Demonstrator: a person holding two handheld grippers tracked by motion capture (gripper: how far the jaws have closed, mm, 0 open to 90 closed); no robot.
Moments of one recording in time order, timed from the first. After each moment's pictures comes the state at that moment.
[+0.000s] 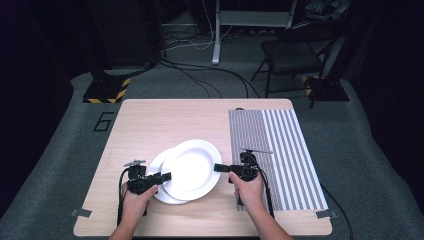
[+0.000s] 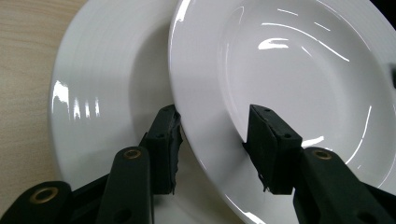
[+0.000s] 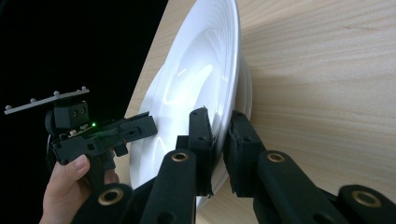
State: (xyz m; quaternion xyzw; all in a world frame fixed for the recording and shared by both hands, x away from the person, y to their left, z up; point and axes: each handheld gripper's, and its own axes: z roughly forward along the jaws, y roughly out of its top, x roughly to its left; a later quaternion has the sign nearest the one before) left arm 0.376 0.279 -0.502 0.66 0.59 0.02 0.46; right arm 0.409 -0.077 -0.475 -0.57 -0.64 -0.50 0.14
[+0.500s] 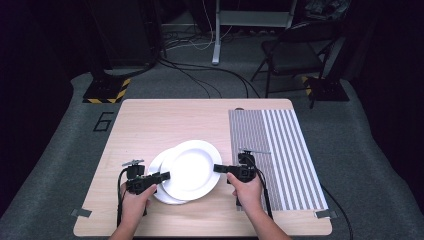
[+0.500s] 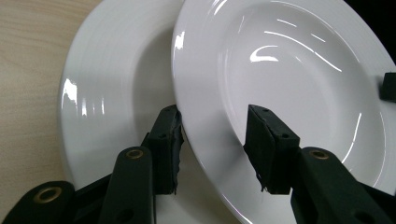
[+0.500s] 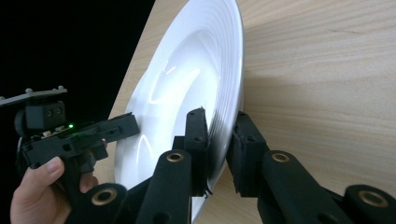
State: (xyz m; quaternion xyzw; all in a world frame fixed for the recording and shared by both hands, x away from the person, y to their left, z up) left arm 0.374 0.281 -0.494 0.65 0.60 0.03 0.46; right arm 0.406 -0.070 -0.473 -0.58 -0.64 -0.49 0.11
